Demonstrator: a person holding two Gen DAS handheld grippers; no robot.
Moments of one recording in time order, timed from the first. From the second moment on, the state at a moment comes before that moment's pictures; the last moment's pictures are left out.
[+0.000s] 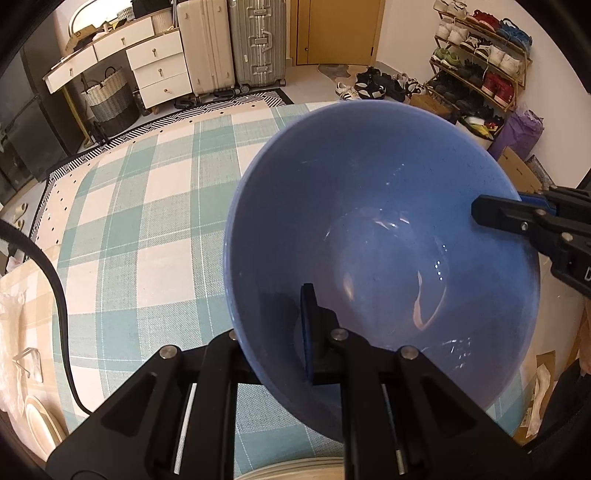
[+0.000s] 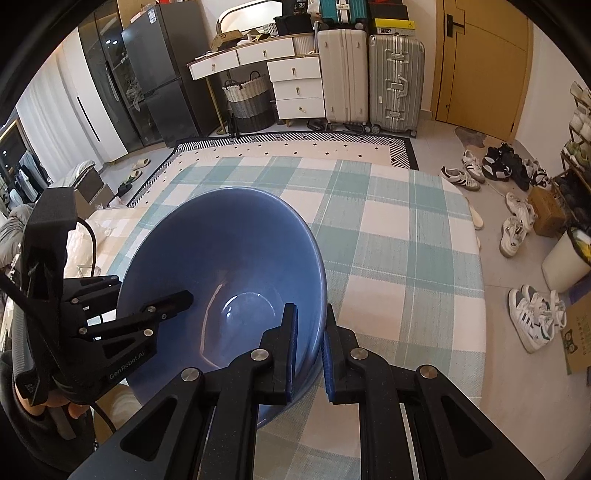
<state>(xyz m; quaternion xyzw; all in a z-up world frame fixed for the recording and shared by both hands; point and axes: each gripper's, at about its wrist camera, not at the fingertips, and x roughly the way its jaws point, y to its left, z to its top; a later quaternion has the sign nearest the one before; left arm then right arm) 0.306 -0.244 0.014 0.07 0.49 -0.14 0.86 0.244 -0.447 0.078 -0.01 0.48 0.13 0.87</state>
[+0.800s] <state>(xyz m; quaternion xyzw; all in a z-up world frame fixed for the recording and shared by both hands) 0.319 -0.234 0.008 0.07 0.49 -0.15 0.86 0.246 -0.456 0.045 -0.01 0.49 0.12 0.86</state>
